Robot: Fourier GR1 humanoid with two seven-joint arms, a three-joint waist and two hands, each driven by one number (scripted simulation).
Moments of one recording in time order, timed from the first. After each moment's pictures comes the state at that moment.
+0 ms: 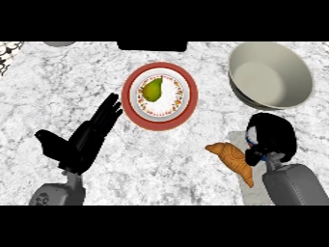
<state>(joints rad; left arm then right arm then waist) -0.11 0.05 -0.12 -1.57 0.17 -0.12 0.16 -0.24 -0.21 0.20 -1.48 1.07 0.28 0.71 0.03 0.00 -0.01</state>
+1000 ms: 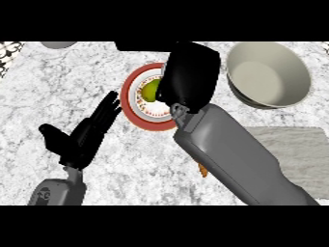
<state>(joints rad) -0.14 0.05 -0.10 -1.53 0.16 -0.11 0.16 -0.95 -0.02 0.45 -1.36 1.12 0.19 1.19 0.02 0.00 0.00</state>
